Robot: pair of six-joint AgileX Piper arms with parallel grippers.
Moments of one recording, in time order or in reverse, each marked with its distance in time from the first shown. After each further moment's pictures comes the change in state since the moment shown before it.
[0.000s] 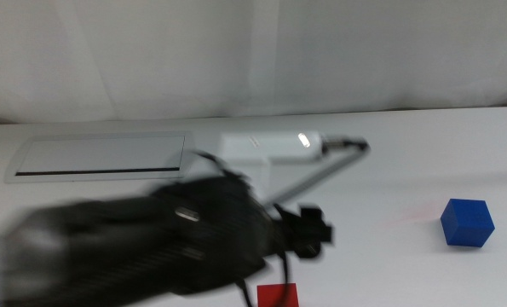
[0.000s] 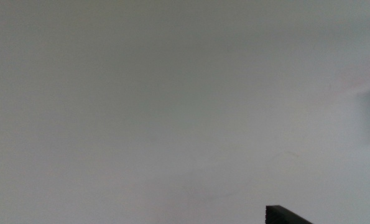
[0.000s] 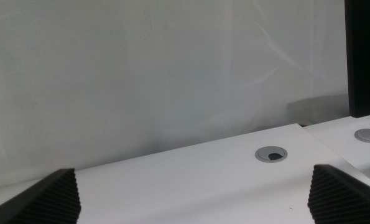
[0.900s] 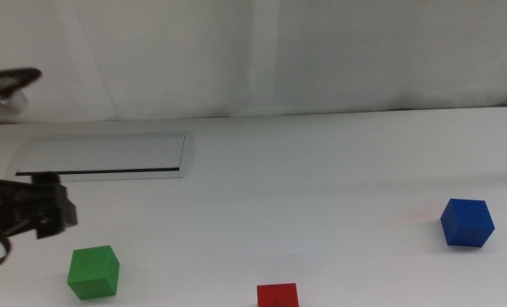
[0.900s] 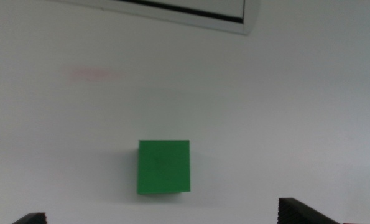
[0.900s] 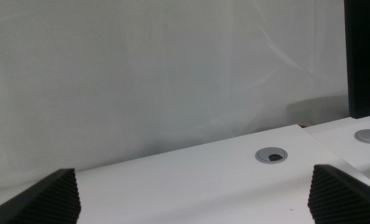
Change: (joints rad) left arm 0.837 -0.615 0.183 -0.501 0.214 0.881; right arm 0.000 0.000 0.000 0.000 -0.004 0.005
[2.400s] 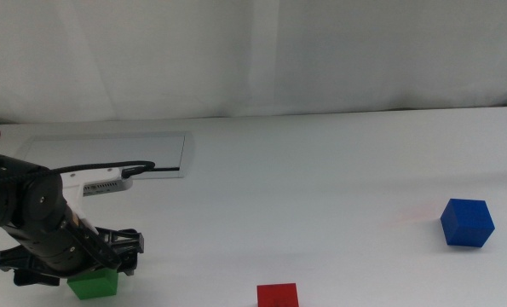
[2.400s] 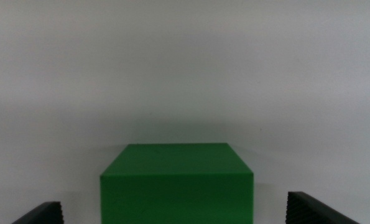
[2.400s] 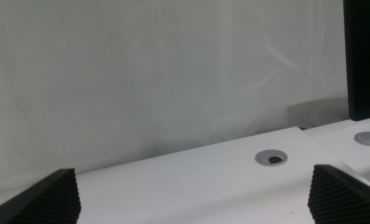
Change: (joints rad) left arm 0.004 0.600 0.128 0.022 -0.370 -0.020; right arm 0.000 0.000 0.000 0.000 -0.006 -0.001
